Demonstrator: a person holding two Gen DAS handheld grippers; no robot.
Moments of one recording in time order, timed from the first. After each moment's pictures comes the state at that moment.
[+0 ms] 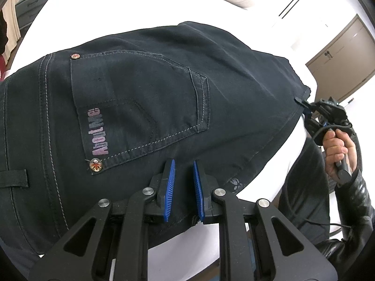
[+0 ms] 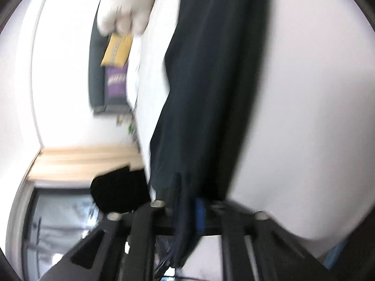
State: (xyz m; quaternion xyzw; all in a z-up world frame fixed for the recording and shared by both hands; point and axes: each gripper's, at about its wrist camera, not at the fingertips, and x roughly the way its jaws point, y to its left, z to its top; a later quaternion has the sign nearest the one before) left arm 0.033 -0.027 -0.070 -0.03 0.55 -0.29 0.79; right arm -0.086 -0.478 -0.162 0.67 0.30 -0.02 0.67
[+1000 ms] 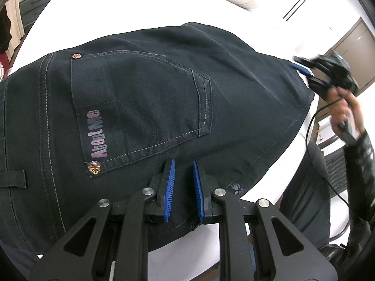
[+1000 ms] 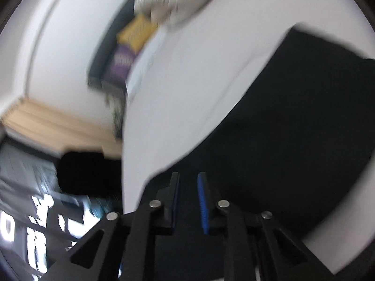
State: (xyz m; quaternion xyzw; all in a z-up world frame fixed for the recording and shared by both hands) left arm 0.030 -0.027 -0.068 -0.04 0.55 -0.27 0.79; right arm 0.075 -0.457 -0.081 0.49 0.41 0.01 0.77
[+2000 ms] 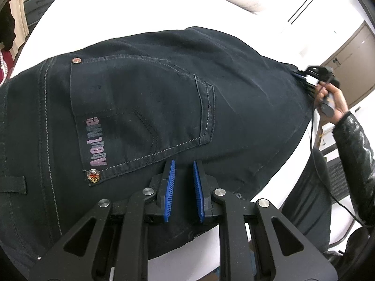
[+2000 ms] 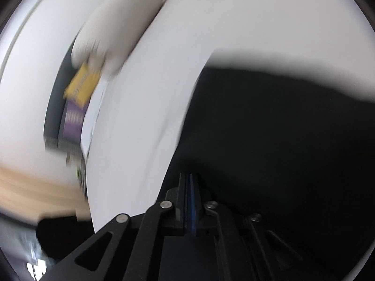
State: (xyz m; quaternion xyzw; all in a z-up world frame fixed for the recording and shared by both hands) left arm 0.036 -0.034 -0.061 -0.03 0.54 -0.25 0.80; right arm 0.082 -0.586 -0.090 0.56 0.29 -0.22 0.74
